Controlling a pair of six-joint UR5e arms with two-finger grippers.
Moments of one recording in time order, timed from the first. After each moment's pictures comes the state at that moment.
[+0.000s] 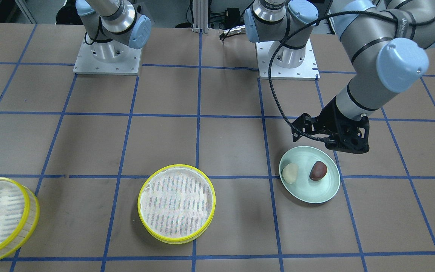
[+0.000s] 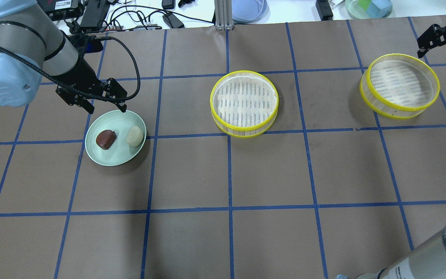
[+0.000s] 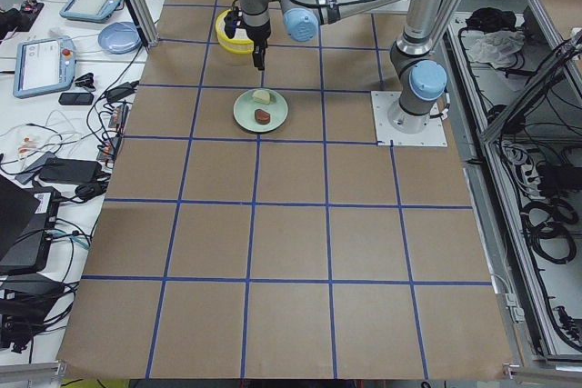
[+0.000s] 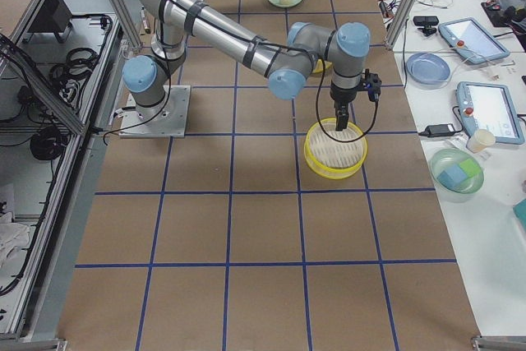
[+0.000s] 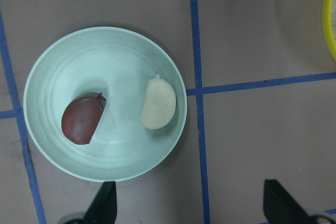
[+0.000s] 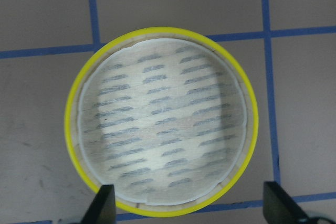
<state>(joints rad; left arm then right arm) -1.40 -1.72 -1.74 -1.35 1.45 0.26 1.06 -1.14 1.40 -1.95 -1.56 -0.46</state>
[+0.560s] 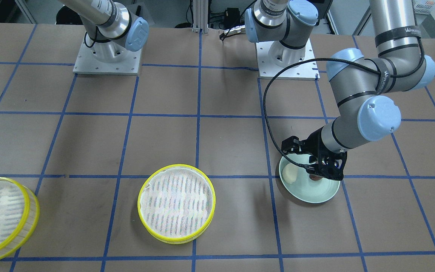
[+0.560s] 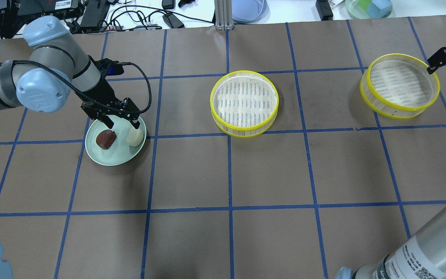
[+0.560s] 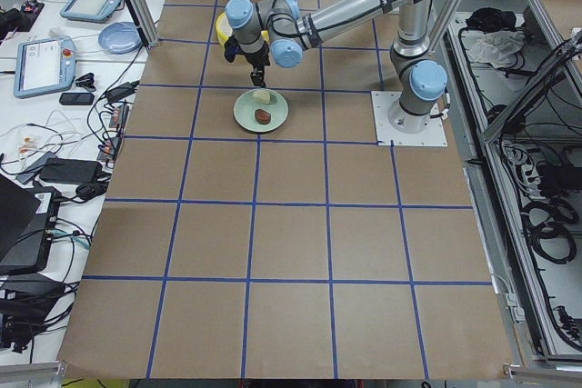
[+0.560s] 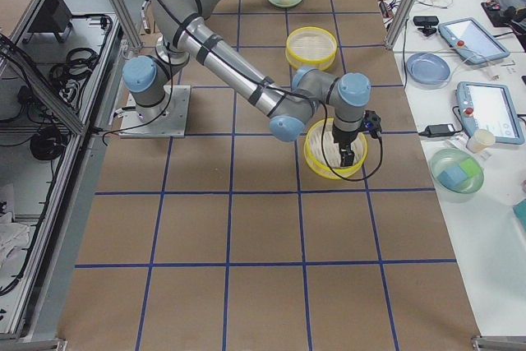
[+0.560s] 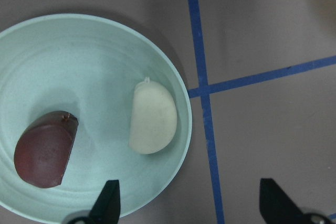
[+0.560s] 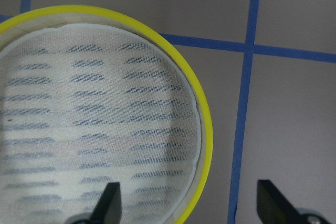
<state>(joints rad) -1.40 -1.88 -1.76 -1.30 1.43 0.37 0.99 -1.00 1.39 -2.10 -1.55 -0.71</state>
